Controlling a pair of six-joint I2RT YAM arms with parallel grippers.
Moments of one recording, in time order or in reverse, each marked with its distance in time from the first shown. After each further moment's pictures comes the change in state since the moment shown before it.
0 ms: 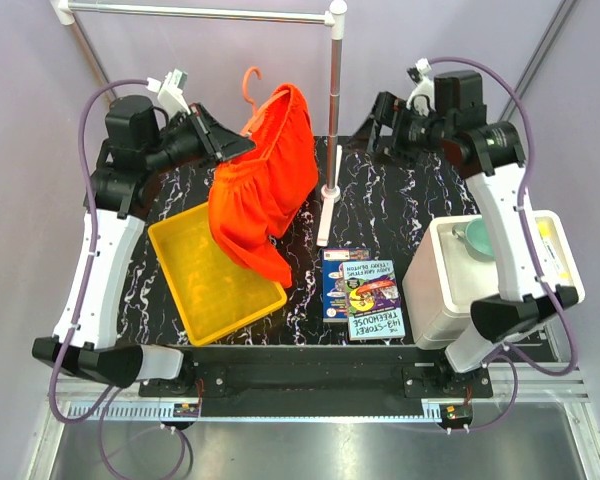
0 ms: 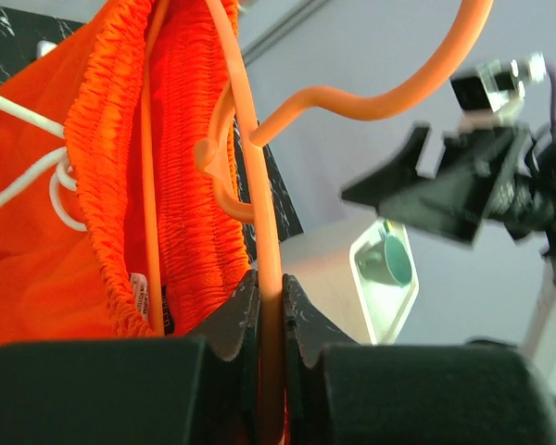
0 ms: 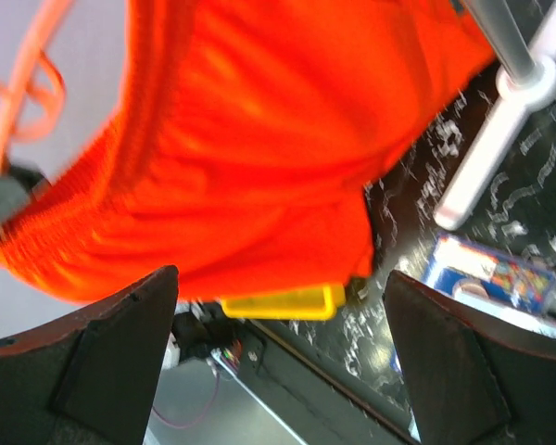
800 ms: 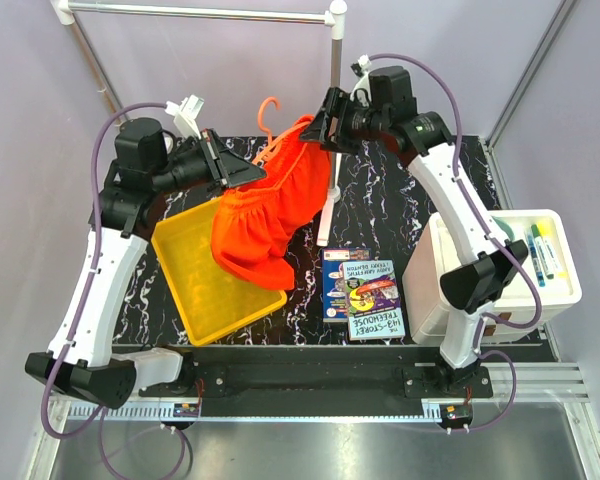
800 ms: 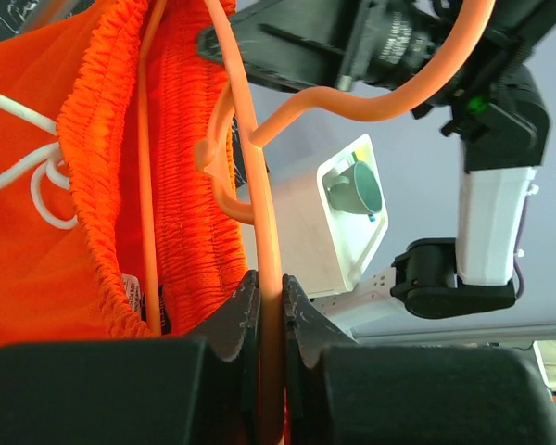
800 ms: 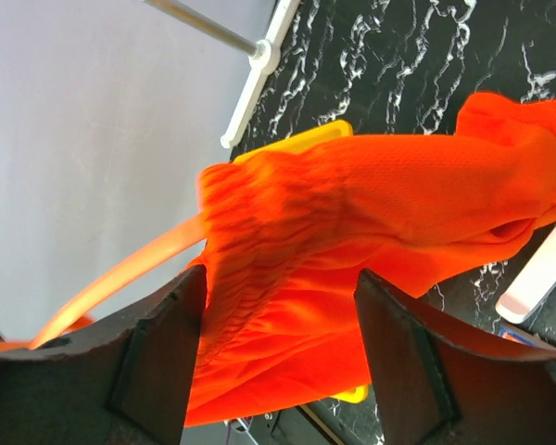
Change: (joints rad) left arm -0.044 -0.121 -0.190 0.033 0.121 -0.021; right arm 0.163 0.294 0.145 0.262 0.068 0.121
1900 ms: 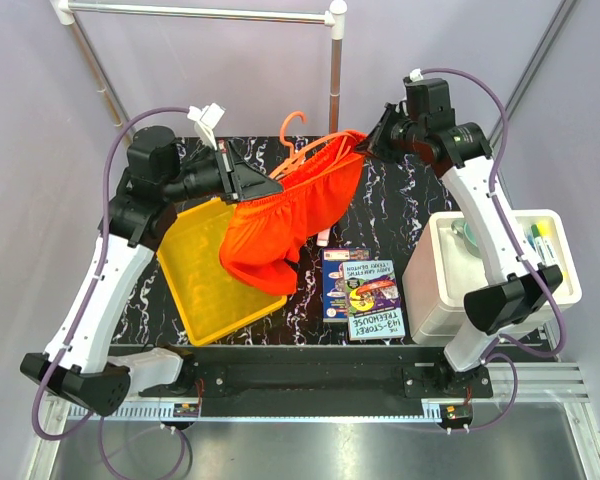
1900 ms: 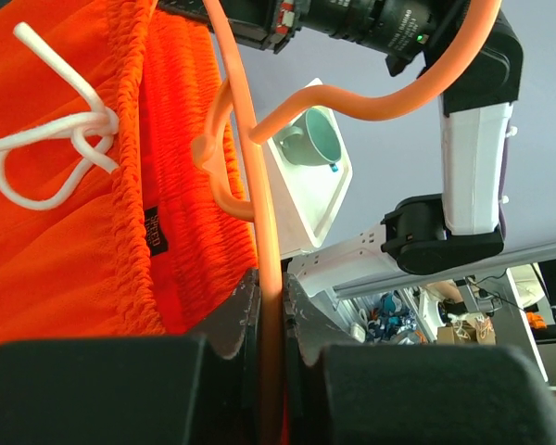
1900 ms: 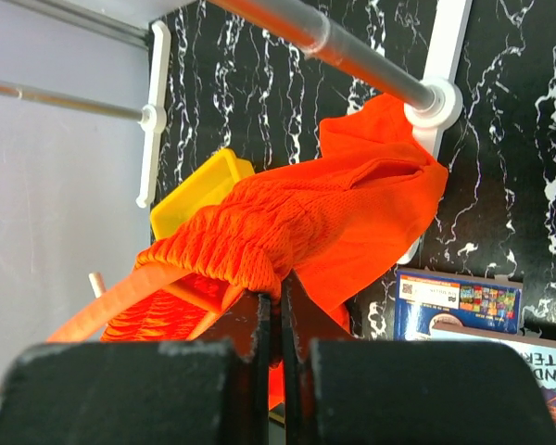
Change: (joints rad) left arm -0.097 -0.032 -0.063 0.094 0.077 -0.016; right arm -0.118 -0.194 -0.212 -0.108 0.238 0.040
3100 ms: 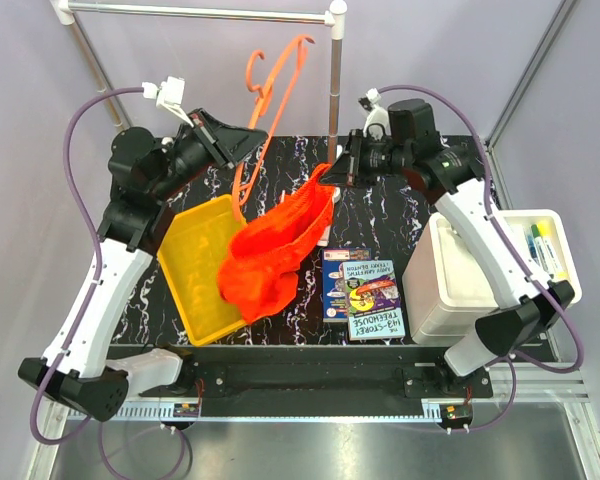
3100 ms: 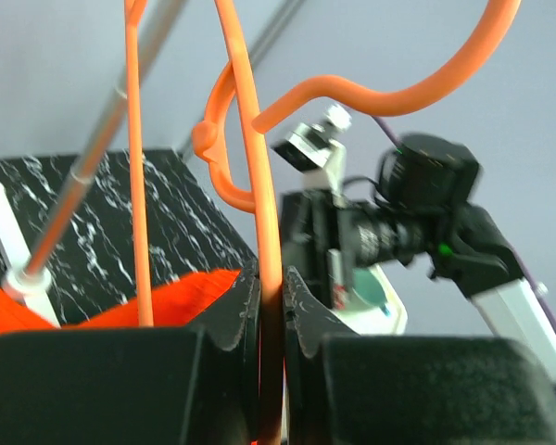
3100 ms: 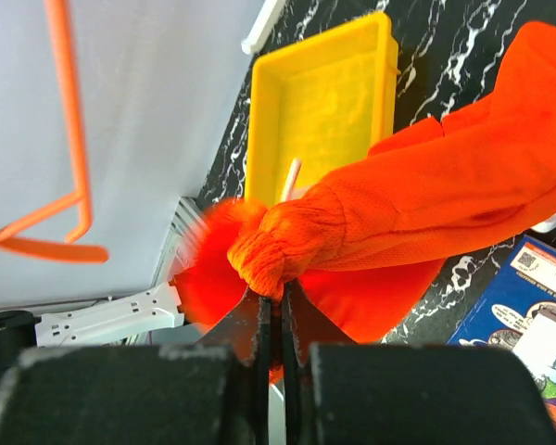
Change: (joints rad) left arm 0.000 -0.034 -0.039 0.342 -0.321 0.017; right arm 0.140 -0.120 -0.206 0.128 -0.350 -0.116
